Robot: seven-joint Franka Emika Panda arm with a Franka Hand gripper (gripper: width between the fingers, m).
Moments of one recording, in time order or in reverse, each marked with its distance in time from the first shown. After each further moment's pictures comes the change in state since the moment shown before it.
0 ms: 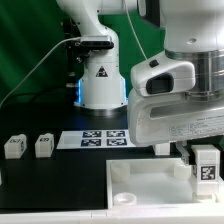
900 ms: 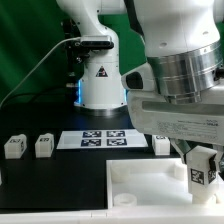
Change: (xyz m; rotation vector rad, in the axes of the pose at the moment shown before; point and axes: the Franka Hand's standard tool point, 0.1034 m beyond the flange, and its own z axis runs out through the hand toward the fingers) arm 0.010 0.005 0.001 0.138 0.044 0.874
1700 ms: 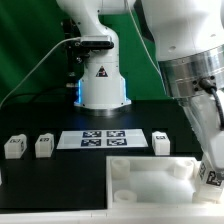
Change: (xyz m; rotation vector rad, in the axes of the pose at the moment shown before) arm -0.013 -0.014 0.009 0.095 -0.003 0.784
